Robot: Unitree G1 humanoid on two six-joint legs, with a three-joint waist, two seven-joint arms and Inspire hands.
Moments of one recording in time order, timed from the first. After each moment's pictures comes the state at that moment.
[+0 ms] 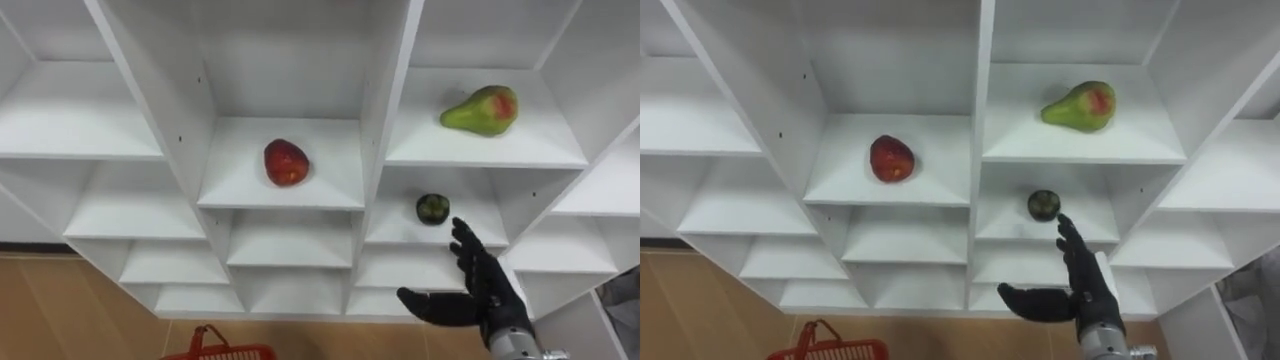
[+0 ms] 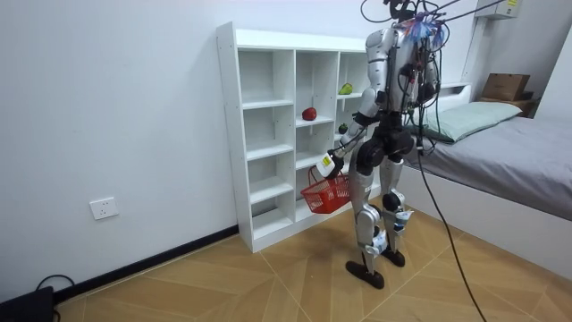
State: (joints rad) left arm 0.21 0.18 -0.03 0.98 0.03 -0.19 0.09; right arm 0.32 -0.20 0.07 0.18 0.03 -0.19 -0.04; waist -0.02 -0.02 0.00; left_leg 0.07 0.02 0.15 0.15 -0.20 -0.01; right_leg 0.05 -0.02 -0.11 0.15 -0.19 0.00
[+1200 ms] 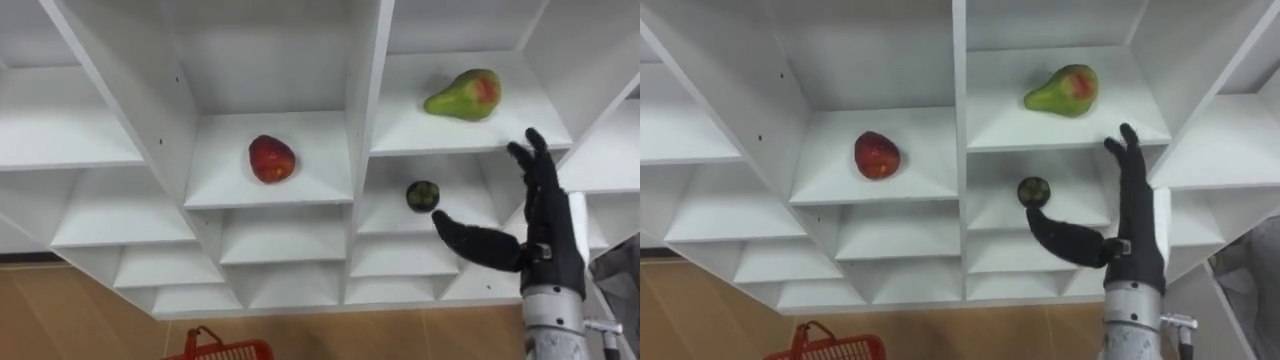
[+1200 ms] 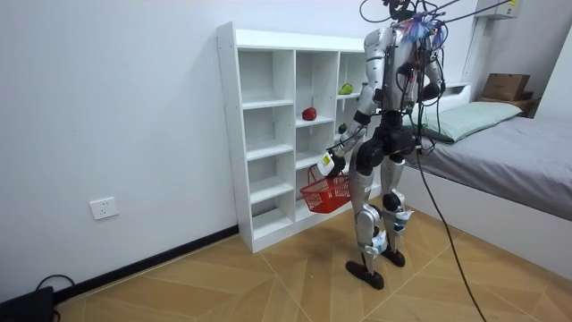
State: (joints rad) left arm 0.23 0.20 -0.07 0.99 0.03 -0.21 0.08; right arm 0.33 -0.26 0.10 -0.23 -0.05 -0.28 -0.44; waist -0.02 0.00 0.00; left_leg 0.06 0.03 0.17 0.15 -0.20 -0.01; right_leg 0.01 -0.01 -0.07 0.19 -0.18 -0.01
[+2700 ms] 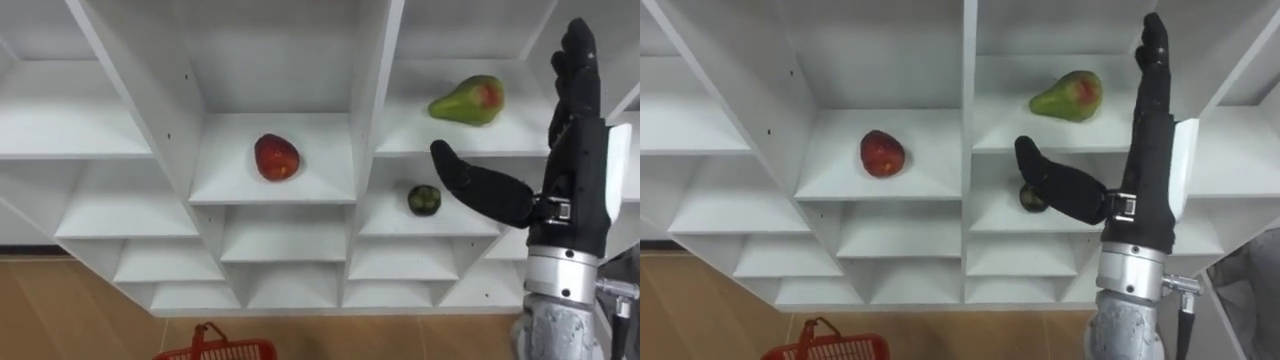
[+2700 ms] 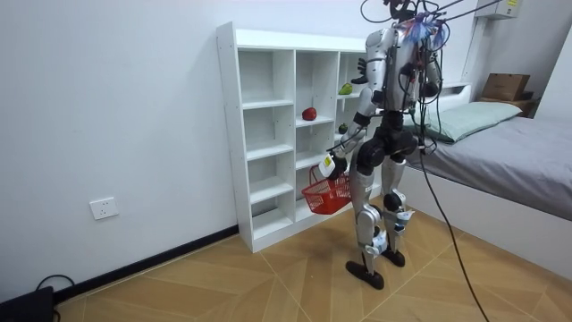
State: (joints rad) left arm 0.17 0.23 -0.16 1.05 0.03 -0.21 0.09; right arm 0.24 -0.35 0.19 -0.26 -0.16 -0.35 -0.58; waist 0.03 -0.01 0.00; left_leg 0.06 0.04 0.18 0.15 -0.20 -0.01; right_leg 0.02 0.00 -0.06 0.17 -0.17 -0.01
